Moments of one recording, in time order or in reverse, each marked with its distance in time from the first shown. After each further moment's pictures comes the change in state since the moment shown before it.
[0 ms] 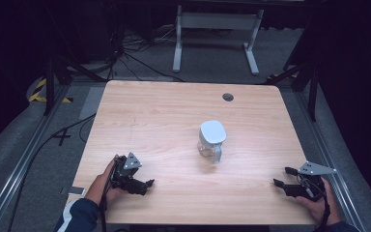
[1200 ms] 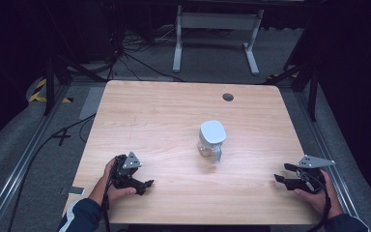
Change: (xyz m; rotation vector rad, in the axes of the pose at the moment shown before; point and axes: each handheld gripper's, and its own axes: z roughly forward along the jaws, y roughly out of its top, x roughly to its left) left arm 0.006 0.001 0.000 -0.001 -0.043 0.050; right arm -0.005 0.027 -0.002 0.046 0.005 -0.041
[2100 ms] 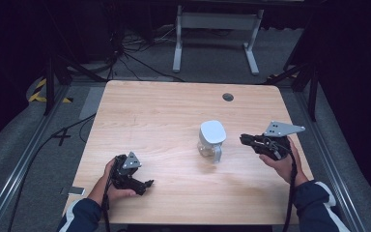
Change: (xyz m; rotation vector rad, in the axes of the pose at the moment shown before) left arm 0.000 0.000 0.000 0.000 -0.001 0.002; right arm 0.056 0.142 0.028 -0.253 0.172 -0.176
